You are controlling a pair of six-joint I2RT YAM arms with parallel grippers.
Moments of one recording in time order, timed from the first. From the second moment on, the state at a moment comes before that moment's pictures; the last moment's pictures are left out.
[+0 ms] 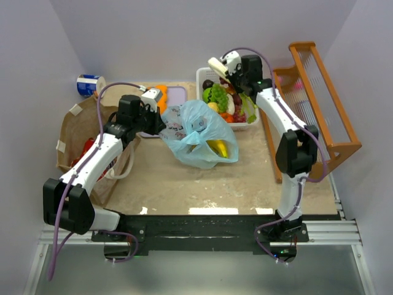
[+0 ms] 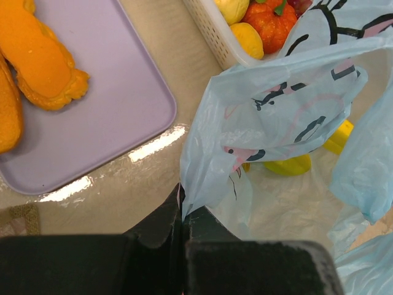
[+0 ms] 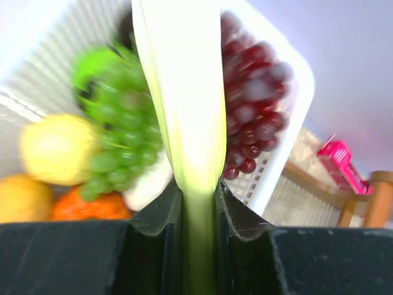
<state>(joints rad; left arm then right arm) -0.28 1.37 1.09 -0.32 0.32 -0.09 0.29 2.08 1.93 -0.41 0.02 -0.44</state>
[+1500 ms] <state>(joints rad) -0.74 1.05 1.02 -0.34 0.32 0.18 0.29 1.19 1.21 -0.77 -0.78 0.29</state>
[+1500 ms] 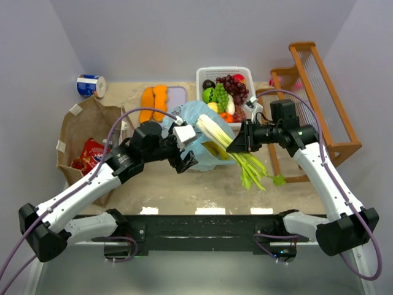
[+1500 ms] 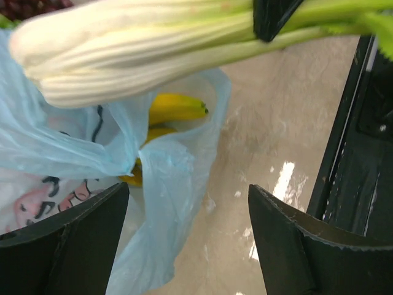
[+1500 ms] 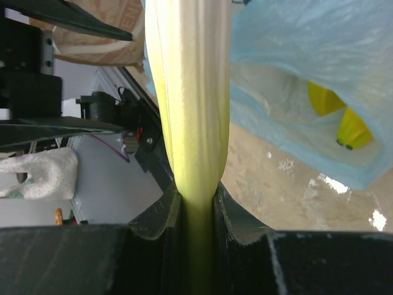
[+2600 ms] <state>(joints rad) -0.85 1.06 0.89 -0.29 0.21 0.22 0.39 1.15 1.13 -1.02 -0.72 0.25</state>
